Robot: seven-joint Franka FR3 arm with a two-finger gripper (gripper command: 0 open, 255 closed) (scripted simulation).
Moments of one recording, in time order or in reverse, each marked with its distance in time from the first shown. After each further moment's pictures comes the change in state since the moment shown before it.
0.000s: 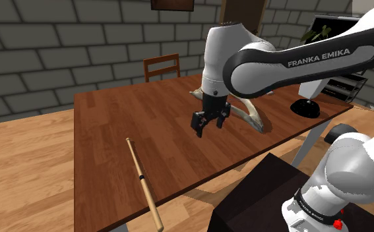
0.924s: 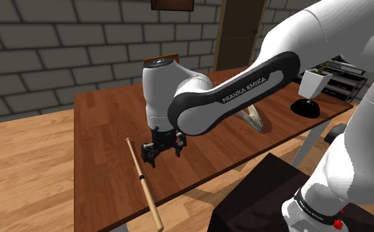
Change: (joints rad) arm 0.039 0.527 0.220 0.303 -0.203 0.164 0.437
